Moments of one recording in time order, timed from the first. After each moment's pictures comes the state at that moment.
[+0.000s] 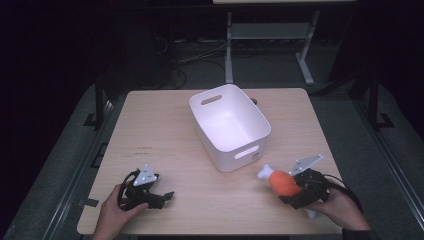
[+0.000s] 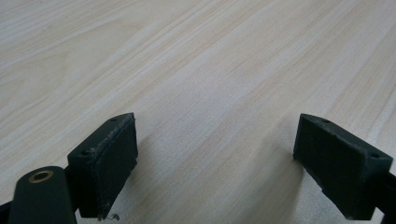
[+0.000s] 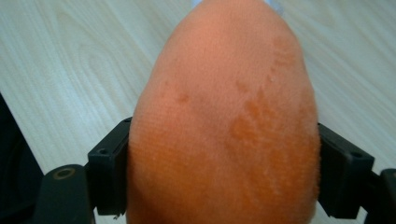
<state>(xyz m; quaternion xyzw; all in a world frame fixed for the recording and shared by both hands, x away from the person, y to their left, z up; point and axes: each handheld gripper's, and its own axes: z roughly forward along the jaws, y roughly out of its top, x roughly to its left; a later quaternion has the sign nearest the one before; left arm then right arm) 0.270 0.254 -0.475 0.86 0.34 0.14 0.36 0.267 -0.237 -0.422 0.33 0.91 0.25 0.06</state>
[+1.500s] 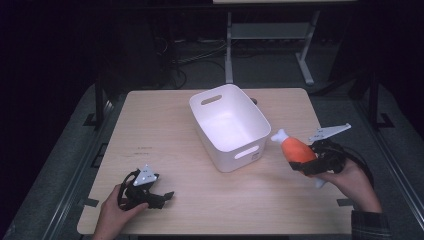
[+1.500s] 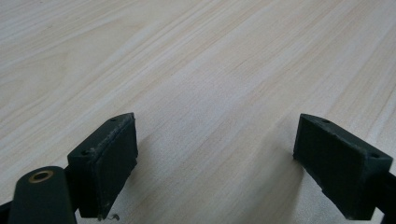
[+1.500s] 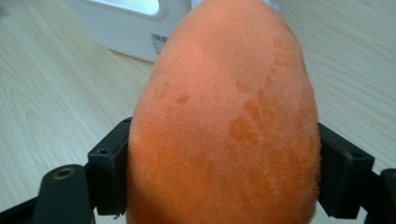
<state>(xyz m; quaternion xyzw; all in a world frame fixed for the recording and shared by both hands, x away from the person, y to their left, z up) 0.270 0.254 -0.475 0.86 0.34 0.14 0.37 0.313 -0.275 -0.370 0.38 0.86 0.32 0.11</state>
